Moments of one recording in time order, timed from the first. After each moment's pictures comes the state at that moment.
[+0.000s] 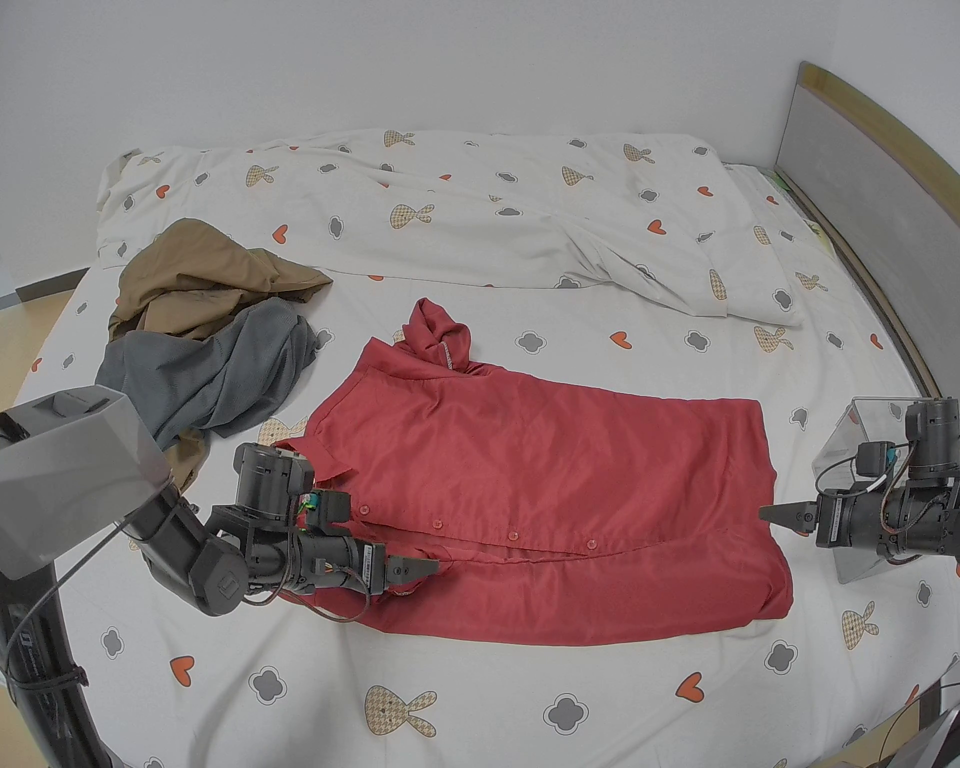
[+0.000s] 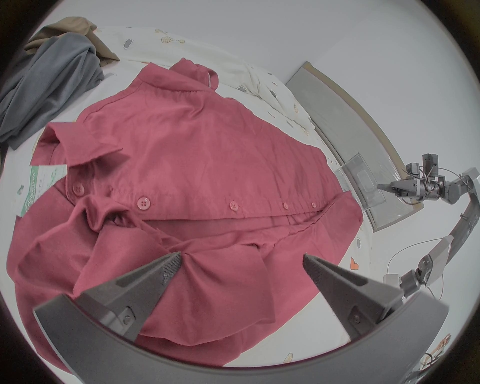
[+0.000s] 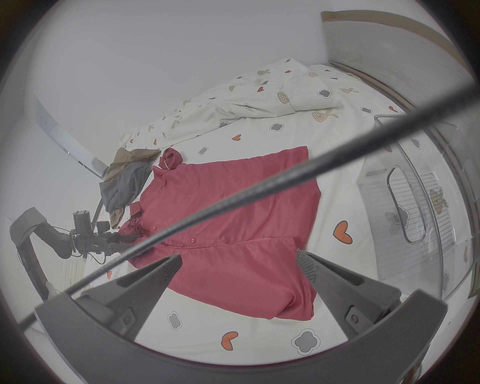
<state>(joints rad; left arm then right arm) -0.33 2.16 -0.78 -0.70 -0.42 -0.14 0.01 1.53 -0.52 -0.36 0.32 0.17</state>
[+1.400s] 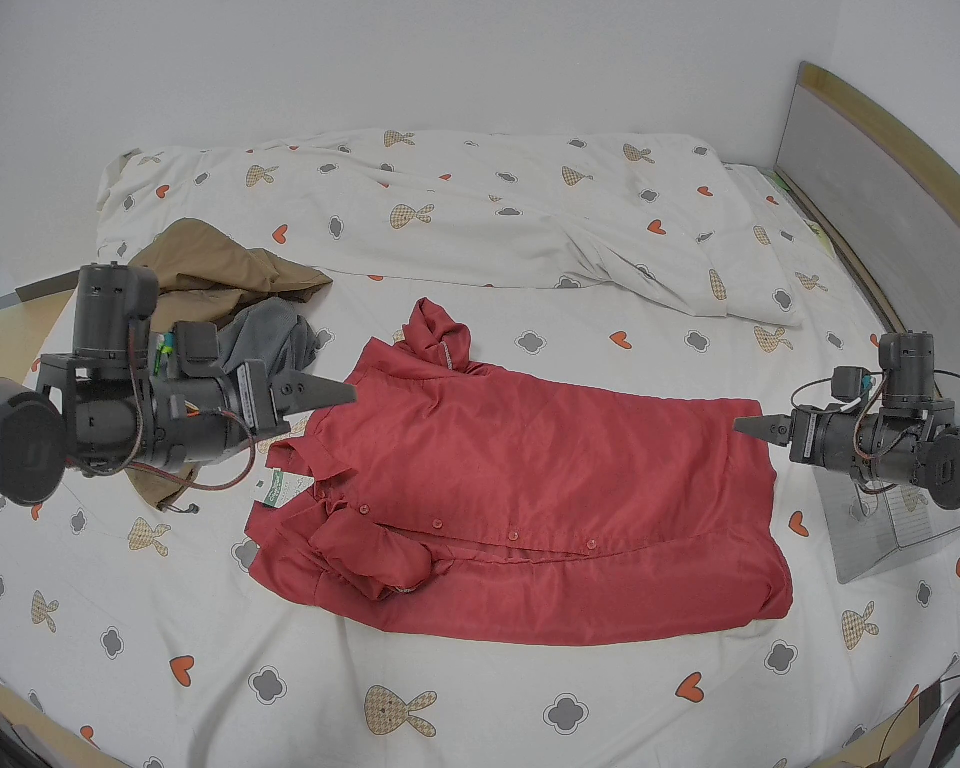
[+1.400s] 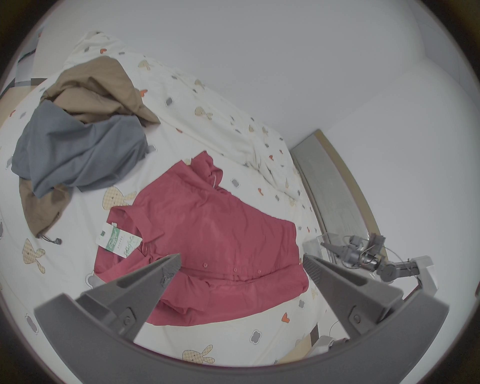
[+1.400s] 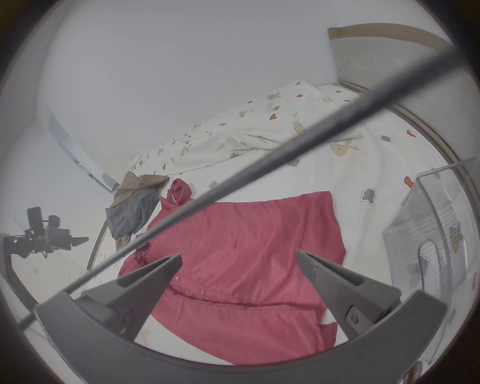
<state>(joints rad) -0.26 1.61 -0.98 -0.17 -0.40 -0.45 0.05 1.67 -0.78 -0.41 0.33 0.24</state>
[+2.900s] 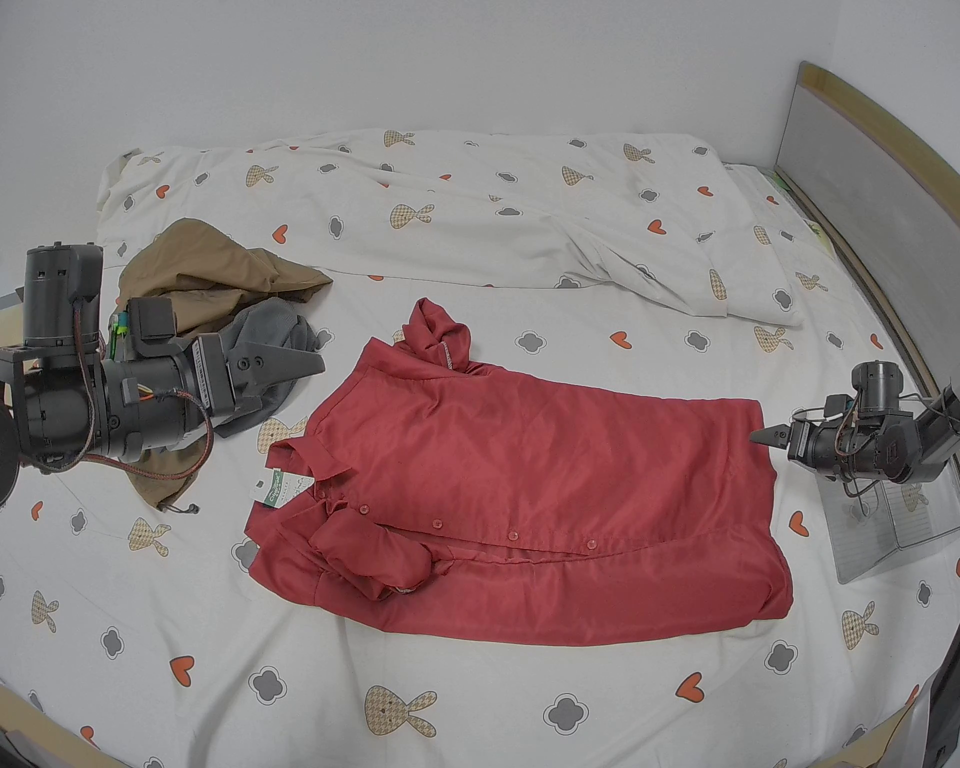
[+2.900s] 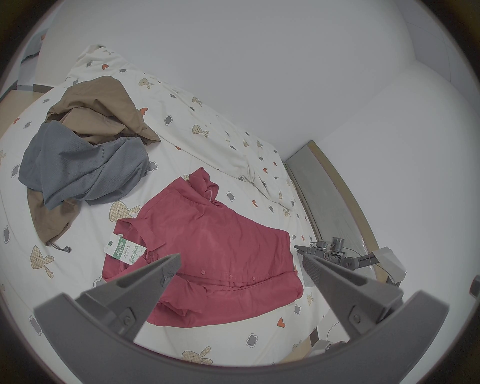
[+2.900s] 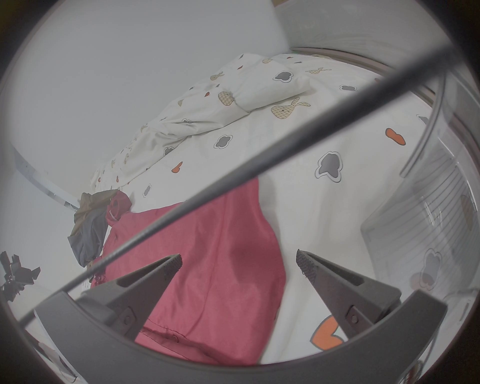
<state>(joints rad) -0.23 1.50 -0.96 -0.16 -0.41 -0.46 -0.18 2.09 -1.03 -0.42 0.40 0.27</state>
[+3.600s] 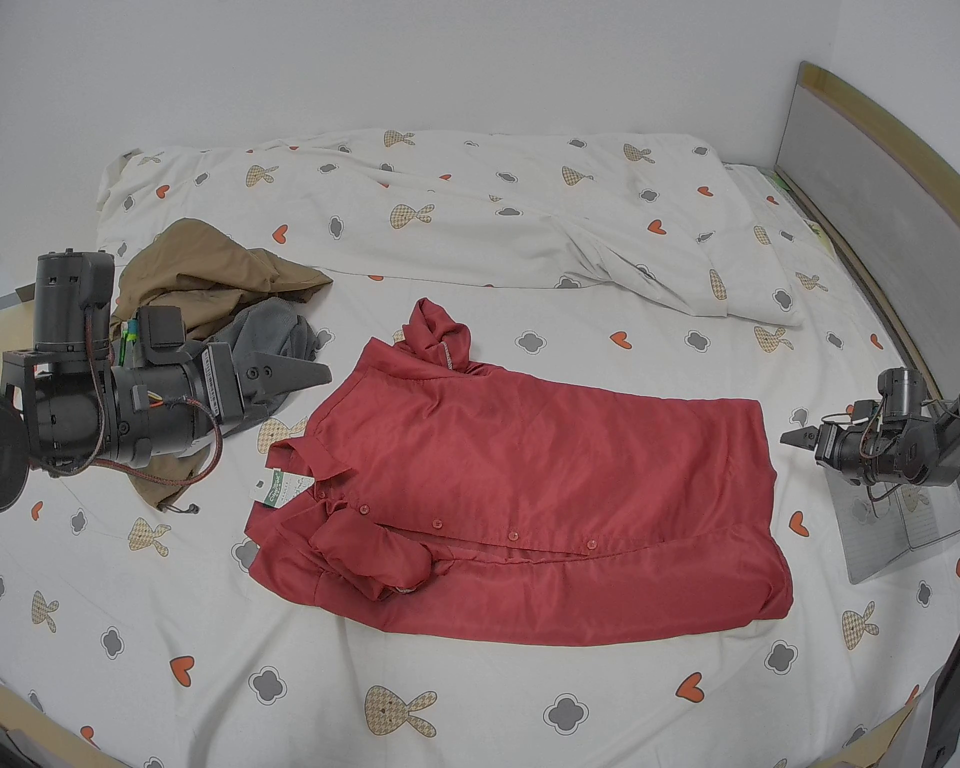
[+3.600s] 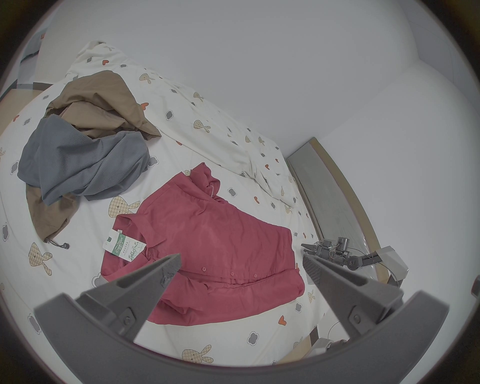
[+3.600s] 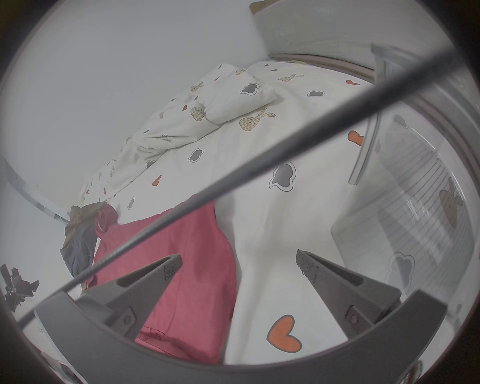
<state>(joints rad) -0.24 1.52 -0.96 -0.16 -0.41 -0.46 -0.28 2.08 -1.01 -0.42 0.40 0.27</state>
